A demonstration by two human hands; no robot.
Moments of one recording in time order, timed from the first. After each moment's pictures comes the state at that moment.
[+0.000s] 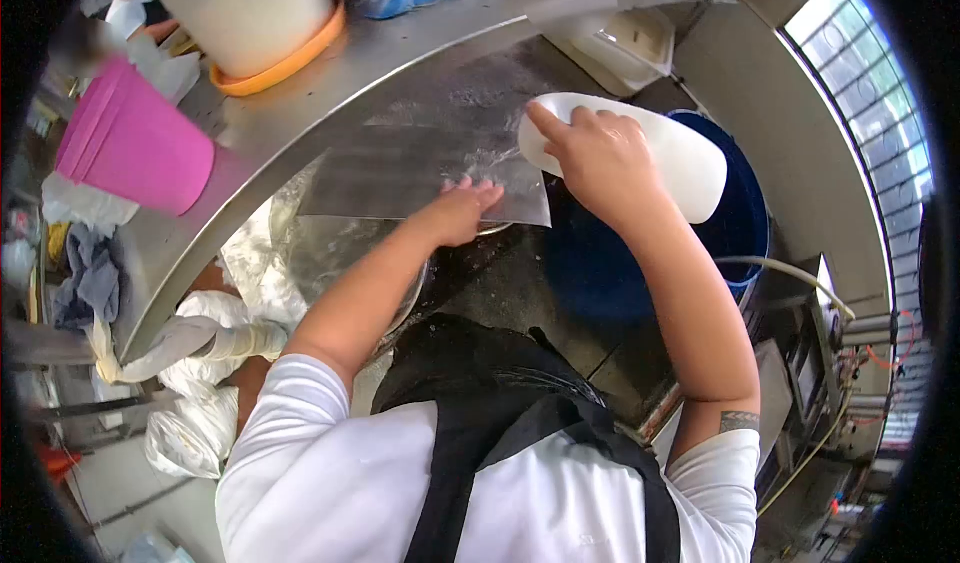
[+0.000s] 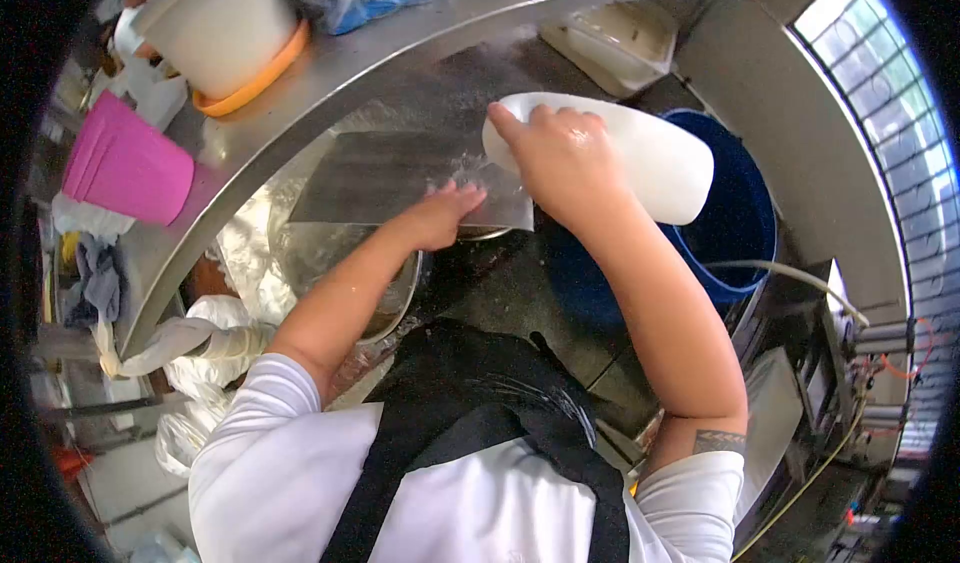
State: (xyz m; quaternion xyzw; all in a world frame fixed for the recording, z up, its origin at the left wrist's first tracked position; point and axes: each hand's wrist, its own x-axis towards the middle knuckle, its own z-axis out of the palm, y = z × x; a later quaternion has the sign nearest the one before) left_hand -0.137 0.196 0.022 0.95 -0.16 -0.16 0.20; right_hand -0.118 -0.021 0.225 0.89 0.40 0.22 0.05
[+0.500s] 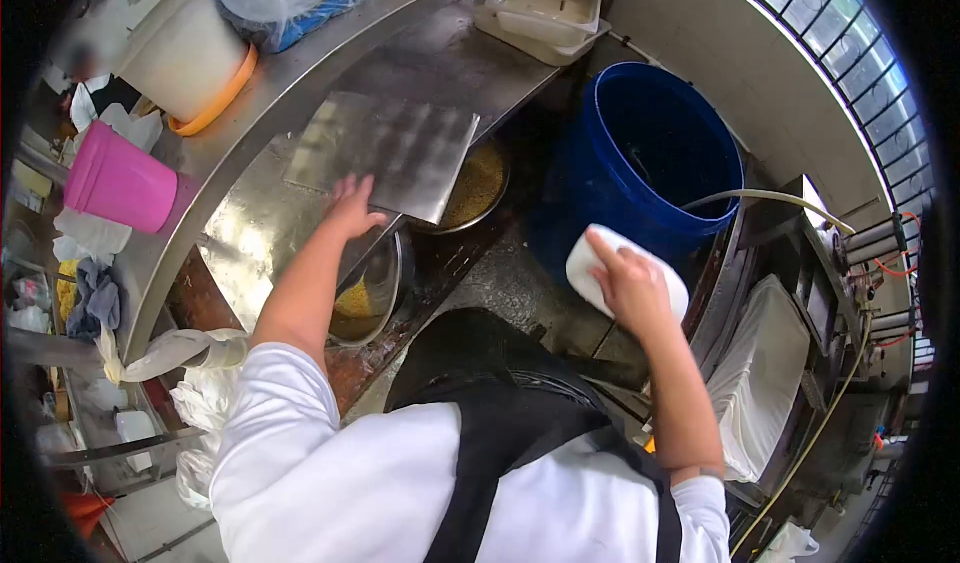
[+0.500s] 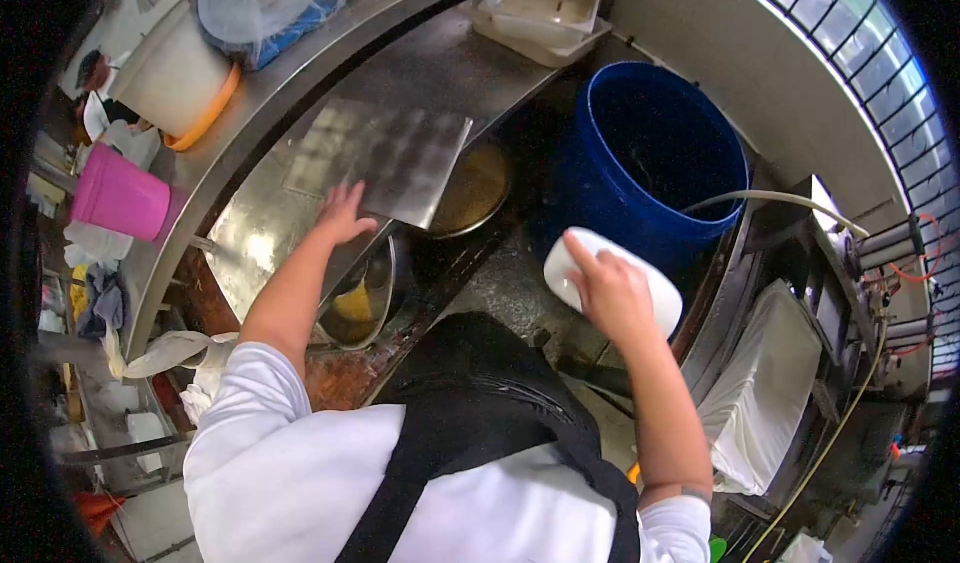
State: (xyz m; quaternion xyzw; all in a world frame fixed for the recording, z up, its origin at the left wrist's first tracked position) left_hand -0.156 0.279 -0.003 0.99 0.03 -0.13 0.09; right_hand -0.289 -0.221 0.115 0.97 0.19 0.07 -0.12
